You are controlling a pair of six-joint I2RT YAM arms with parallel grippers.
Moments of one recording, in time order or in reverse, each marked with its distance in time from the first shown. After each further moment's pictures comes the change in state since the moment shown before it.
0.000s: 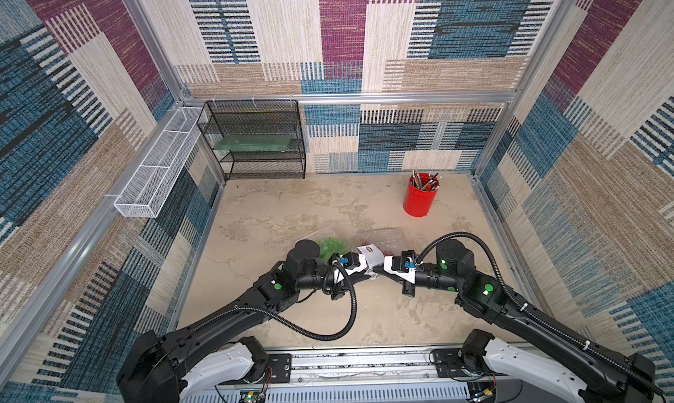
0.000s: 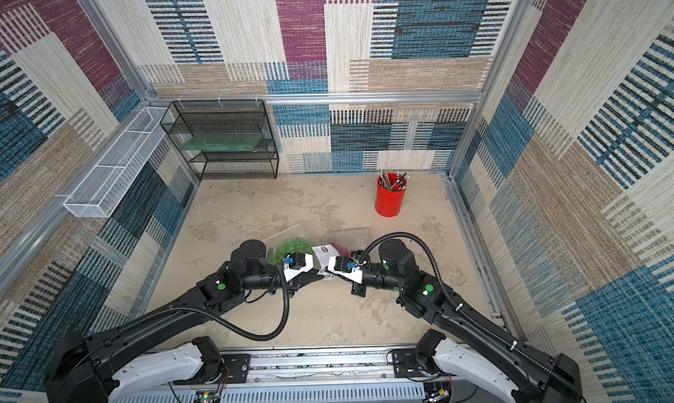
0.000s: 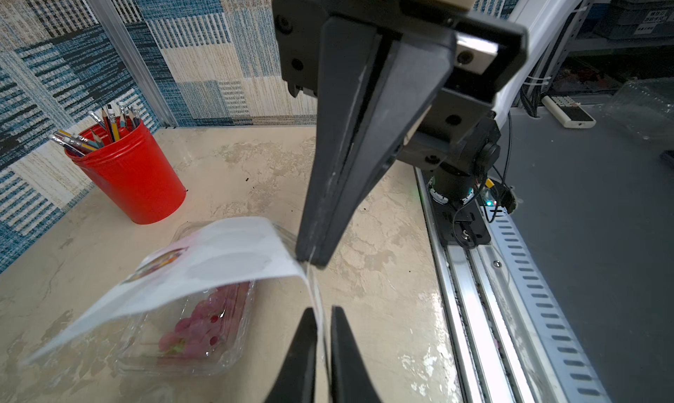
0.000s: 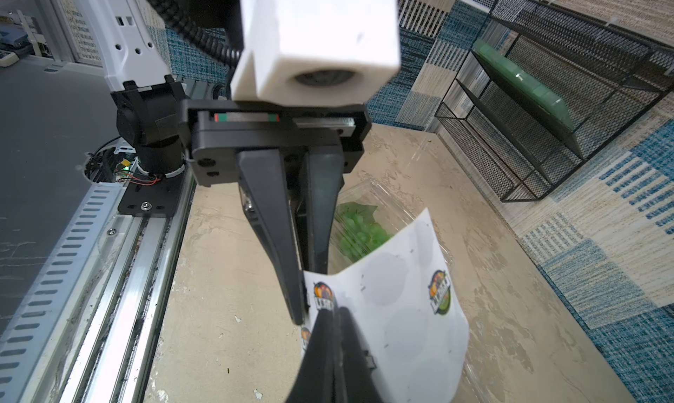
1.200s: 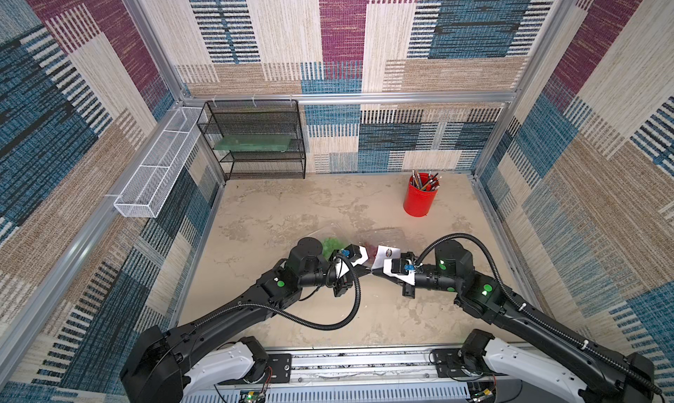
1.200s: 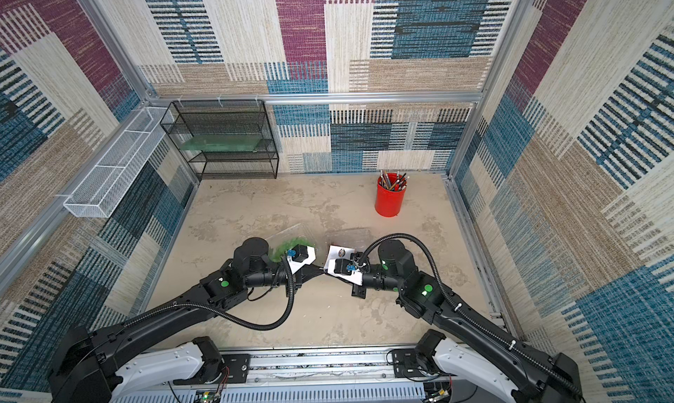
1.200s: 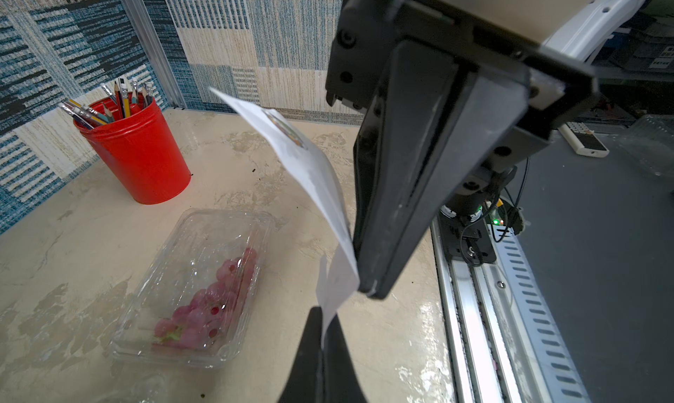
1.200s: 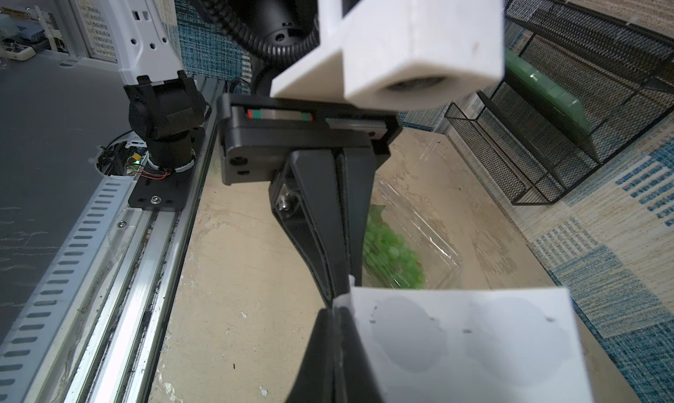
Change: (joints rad) left arm 0.000 0.035 0.021 0.014 -0.047 -0.097; right arm 0.001 0.003 -0.012 0.000 -0.025 -0.016
